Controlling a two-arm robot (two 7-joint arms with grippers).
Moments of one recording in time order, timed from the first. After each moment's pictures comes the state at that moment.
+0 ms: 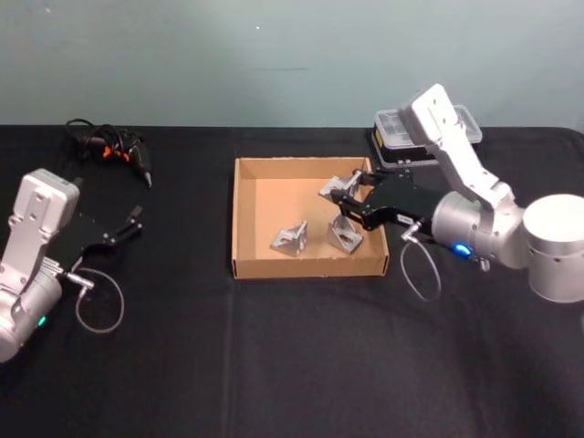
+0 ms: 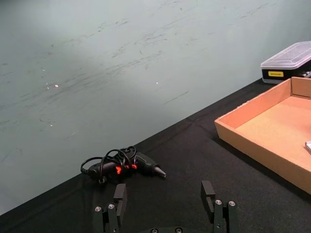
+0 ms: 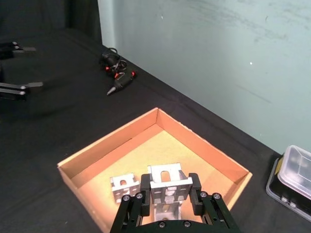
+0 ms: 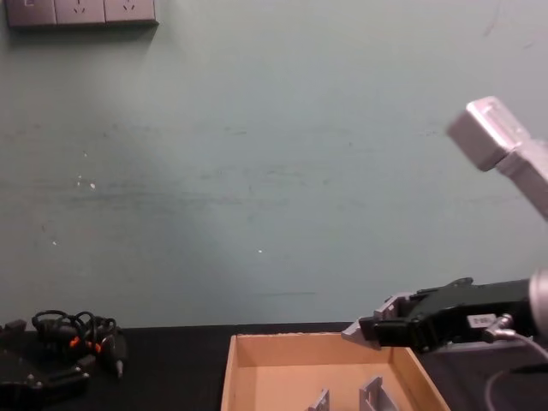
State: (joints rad) left arm -0.20 0.60 0.45 -1.41 -0.25 -0.12 0.03; right arm 0.46 0.43 -0.48 -1.42 0.24 0.31 0.43
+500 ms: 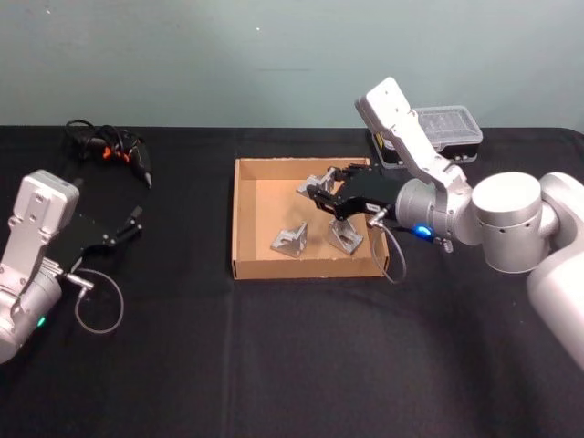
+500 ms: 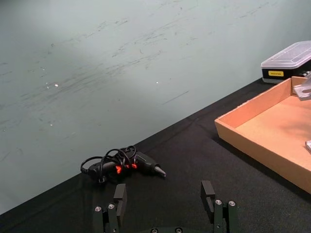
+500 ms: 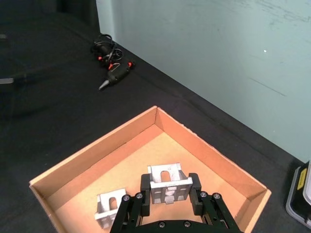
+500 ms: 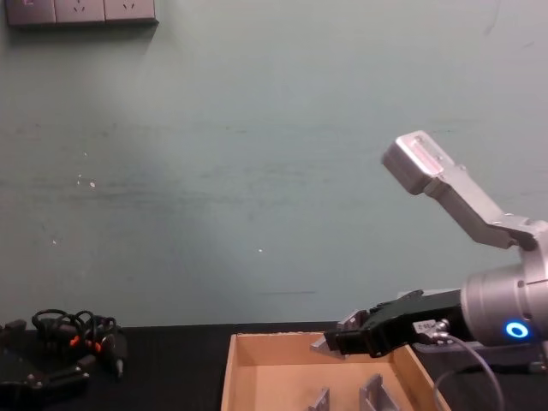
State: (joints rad) left arm -0.20 0.60 0.45 -1.41 -0.25 -0.12 0.03; right arm 0.62 0.29 -0.53 -1.15 0.18 0.29 0.47
